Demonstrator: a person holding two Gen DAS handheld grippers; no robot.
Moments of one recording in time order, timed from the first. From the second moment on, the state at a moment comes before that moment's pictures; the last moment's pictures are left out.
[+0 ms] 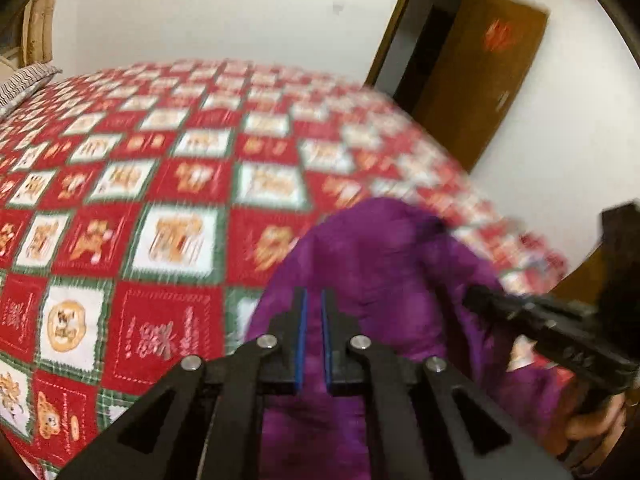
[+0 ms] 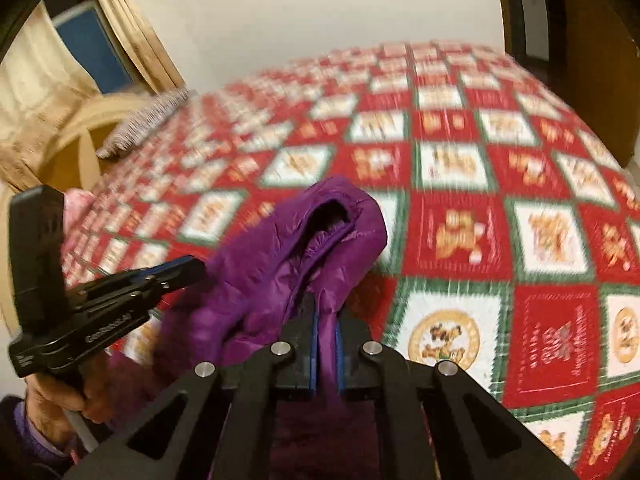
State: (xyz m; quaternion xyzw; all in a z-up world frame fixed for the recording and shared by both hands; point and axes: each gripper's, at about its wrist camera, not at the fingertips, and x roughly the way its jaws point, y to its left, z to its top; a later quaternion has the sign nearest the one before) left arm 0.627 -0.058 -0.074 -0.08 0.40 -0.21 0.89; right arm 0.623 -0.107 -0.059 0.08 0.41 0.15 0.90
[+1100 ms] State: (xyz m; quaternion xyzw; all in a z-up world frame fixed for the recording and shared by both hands) left arm 0.470 0.035 -0.105 -0.11 0.41 -0.17 0.89; right arm 0.413 -0.122 -0.065 0.21 0.40 0.18 0.87
